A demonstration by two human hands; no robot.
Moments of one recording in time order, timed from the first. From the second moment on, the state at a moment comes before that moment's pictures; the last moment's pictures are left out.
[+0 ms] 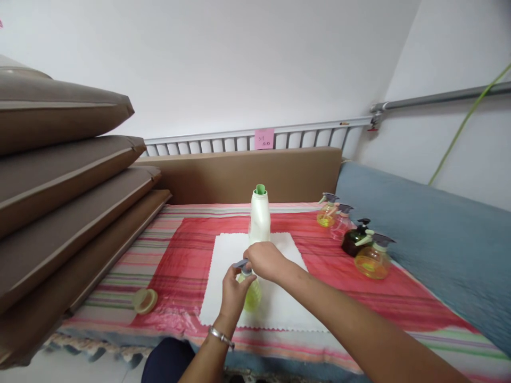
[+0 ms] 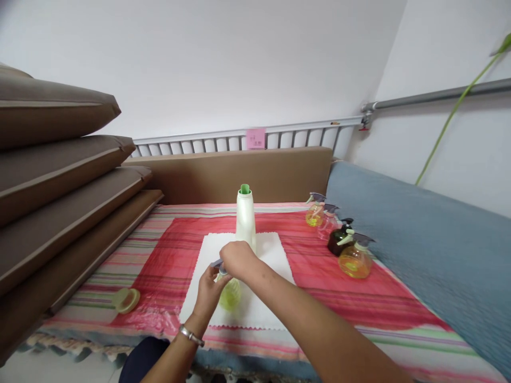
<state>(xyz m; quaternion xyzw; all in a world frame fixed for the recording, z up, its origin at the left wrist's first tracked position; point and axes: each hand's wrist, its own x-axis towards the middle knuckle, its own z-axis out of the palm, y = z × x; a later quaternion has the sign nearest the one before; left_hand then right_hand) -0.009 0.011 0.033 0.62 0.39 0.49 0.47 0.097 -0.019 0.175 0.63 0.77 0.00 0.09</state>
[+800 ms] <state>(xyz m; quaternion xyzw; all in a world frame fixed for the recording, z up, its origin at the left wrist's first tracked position) -0.022 0.025 0.046 0.68 0.32 0.44 0.50 0.098 -0.020 0.175 0.63 0.77 -0.01 0.06</state>
